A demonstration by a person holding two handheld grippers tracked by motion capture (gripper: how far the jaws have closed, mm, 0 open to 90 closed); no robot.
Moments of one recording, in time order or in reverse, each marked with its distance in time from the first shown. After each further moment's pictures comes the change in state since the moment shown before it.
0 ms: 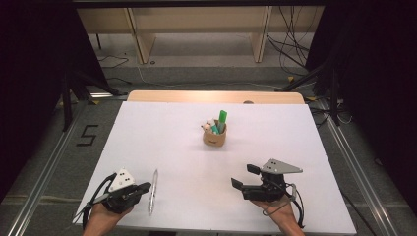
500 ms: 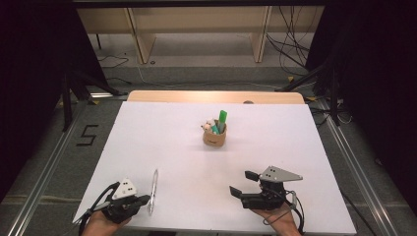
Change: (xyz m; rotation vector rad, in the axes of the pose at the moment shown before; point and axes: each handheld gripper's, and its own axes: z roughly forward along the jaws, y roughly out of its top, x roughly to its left) left arm -0.007 -0.017 0.000 0.116 -0.046 0.021; right arm 0.013 -0.010 -0.007 0.006 0.036 -0.016
